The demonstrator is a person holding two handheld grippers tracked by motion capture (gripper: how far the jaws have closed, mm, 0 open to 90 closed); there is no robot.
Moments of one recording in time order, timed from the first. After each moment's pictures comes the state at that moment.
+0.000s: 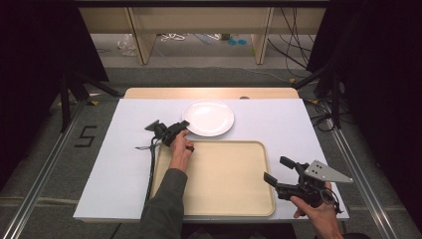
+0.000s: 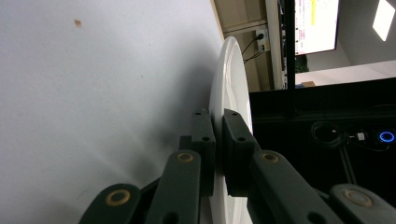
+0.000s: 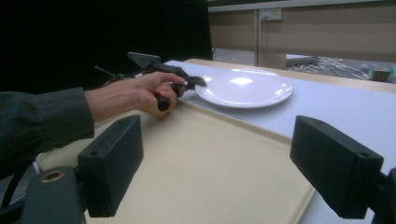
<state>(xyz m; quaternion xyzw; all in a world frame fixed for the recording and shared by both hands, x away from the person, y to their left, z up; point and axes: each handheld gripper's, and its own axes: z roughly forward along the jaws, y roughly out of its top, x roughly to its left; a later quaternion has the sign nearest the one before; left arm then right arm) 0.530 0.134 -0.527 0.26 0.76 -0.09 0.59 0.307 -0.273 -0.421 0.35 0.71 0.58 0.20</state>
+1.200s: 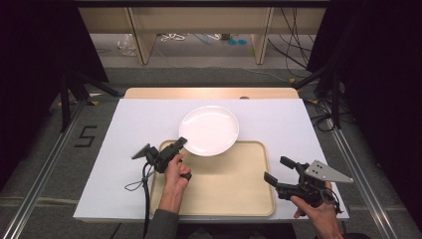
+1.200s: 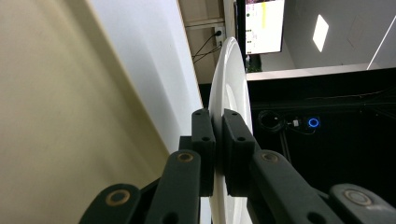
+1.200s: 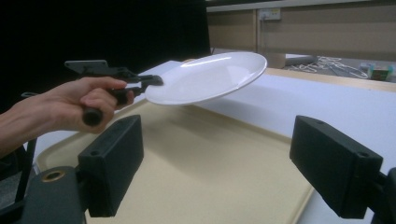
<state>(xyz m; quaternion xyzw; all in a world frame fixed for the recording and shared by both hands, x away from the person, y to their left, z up) 0.412 0.135 -0.503 0.23 0.72 -0.13 0.65 0.306 -0.273 -0.422 0.36 0.70 0.59 0.19</state>
